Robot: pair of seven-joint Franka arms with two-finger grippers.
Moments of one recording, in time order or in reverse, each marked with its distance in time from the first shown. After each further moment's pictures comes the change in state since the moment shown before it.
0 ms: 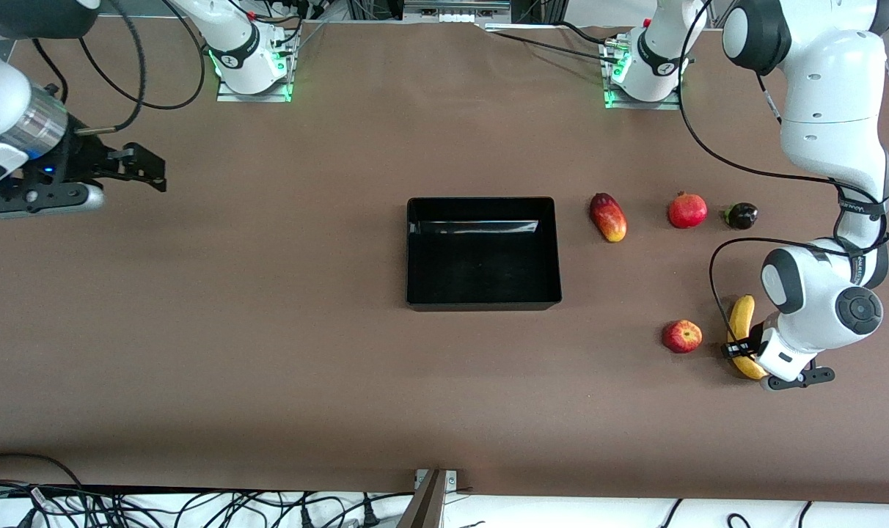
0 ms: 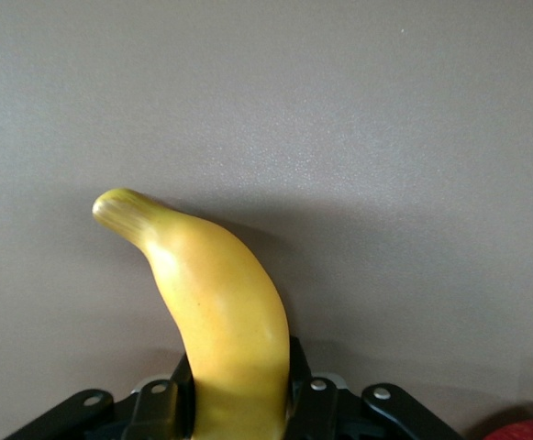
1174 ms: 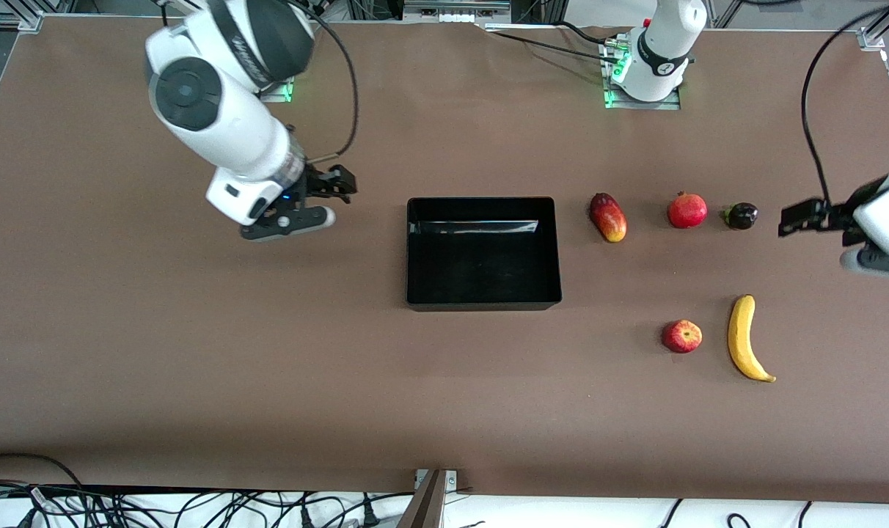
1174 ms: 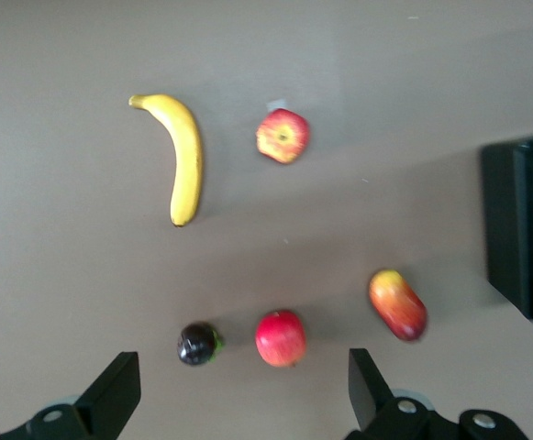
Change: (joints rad) left arm -0.112 -0.665 -0.041 0.062 0.118 -0.867 0.202; right arm 0.369 0.226 0.005 -0.001 0.121 0.236 0.315
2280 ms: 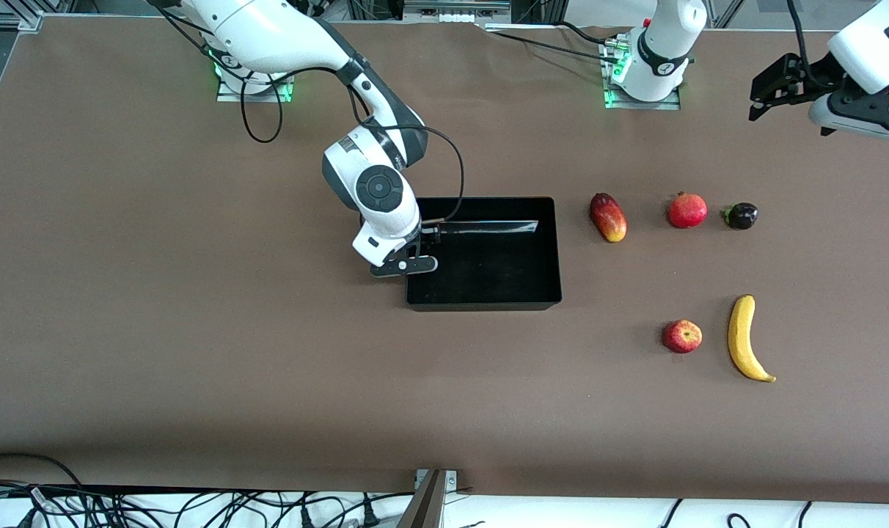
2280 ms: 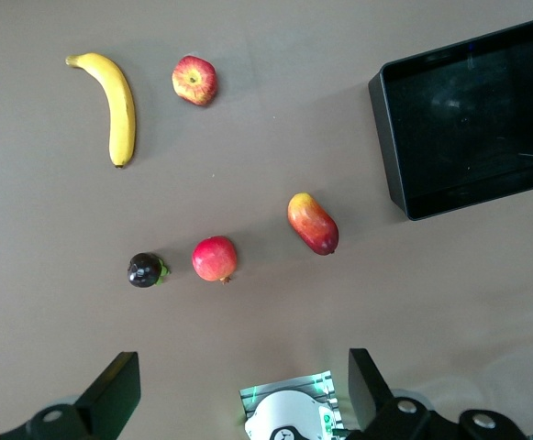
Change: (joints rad) left arm -0.047 -0.193 -0.133 -0.002 0.000 -0.230 -0.132; right arm 0.178 0.400 -0.004 0.001 -0.100 0.398 0.226
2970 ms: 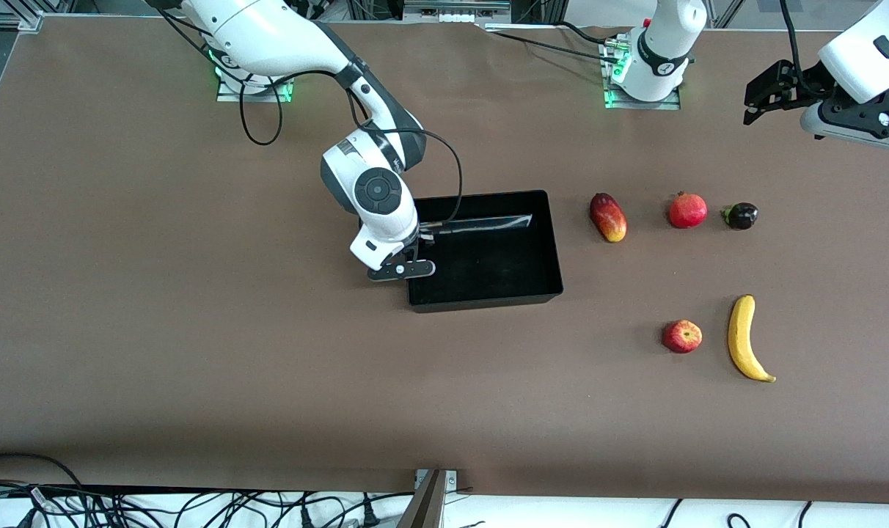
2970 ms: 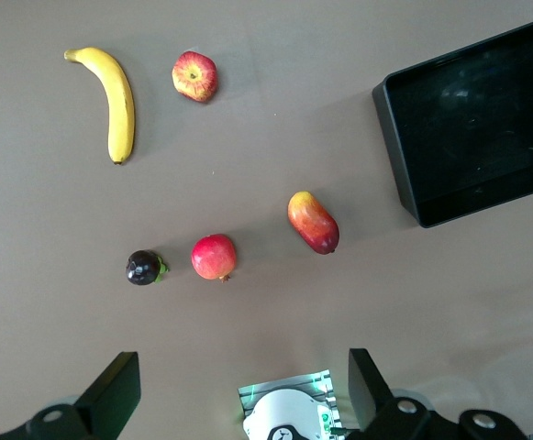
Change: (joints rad) left arm 0.000 0.006 0.007 -0.001 0.000 0.000 -0.008; right arm 0.000 -0.011 -0.026 0.018 -0.008 -0.027 0.003
